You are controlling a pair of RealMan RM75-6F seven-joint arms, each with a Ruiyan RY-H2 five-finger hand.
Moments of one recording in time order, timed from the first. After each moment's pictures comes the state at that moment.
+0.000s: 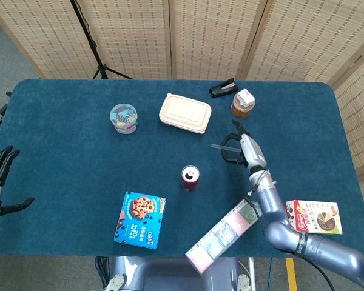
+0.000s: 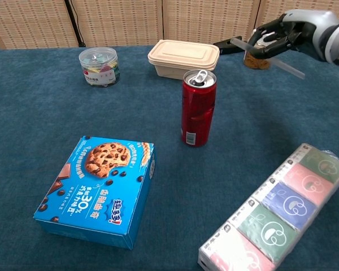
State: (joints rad) left arm -0.15 -0.95 -0.09 -1.80 1.47 1.44 -0.11; right arm 0.67 -1.47 0.50 -1.60 -0.75 0.88 0.02
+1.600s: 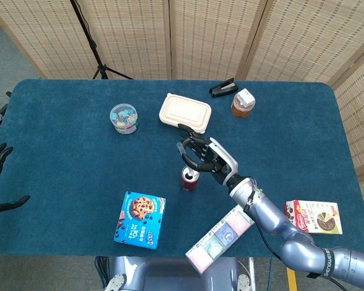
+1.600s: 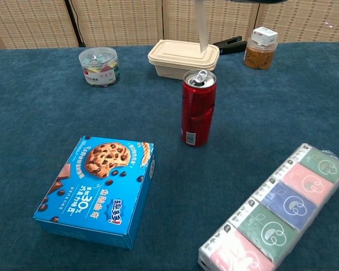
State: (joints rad) left arm -0.15 -0.94 -0.10 -1.79 1.45 1.44 -0.16; right arm 0.64 -1.31 0.67 -1.96 -0.98 0.60 0.93
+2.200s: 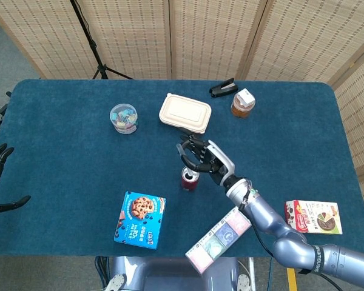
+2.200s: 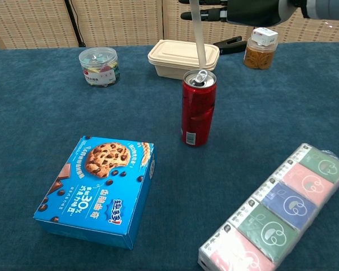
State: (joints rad) left arm -0.15 -0.94 -0.10 -1.79 1.45 1.44 -0.15; right arm 0.66 -1.36 0.62 -1.90 -0.98 0.62 0.94
